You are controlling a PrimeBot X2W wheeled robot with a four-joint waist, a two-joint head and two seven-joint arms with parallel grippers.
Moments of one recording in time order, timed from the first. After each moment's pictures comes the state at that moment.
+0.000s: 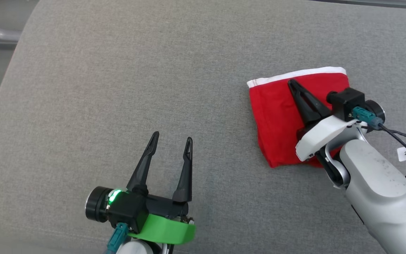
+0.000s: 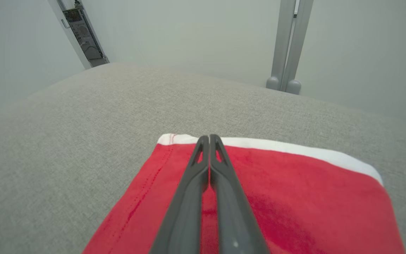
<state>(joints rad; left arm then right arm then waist) -0.09 0.05 -0.46 -0.06 -0.22 0.11 -0.26 -0.63 -0.29 0.50 0.56 0.44 0.13 -0.26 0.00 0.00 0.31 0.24</state>
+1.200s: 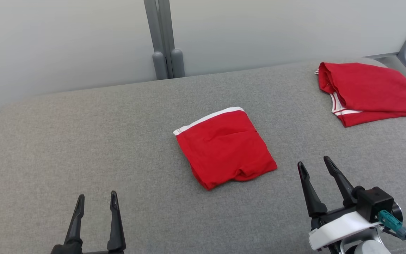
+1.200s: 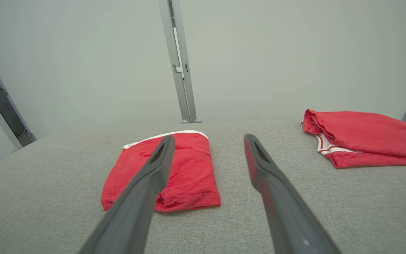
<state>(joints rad) 0.21 0.05 -0.12 -0.06 -0.17 0.07 -0.26 0.01 -0.16 0.18 0.10 0.26 0.13 -0.26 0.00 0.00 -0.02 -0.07</state>
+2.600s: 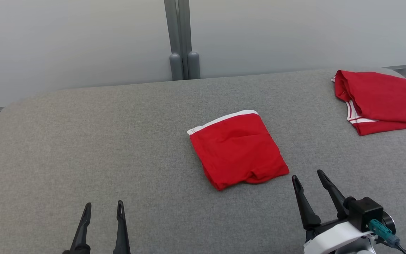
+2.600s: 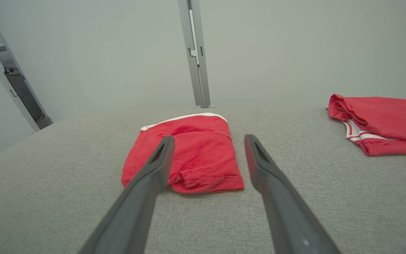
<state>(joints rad) 0.24 0.05 -0.13 -0.04 -0.13 0.07 -0.26 0.04 -0.13 0.19 0.14 0.24 0.13 -0.26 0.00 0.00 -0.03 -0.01</state>
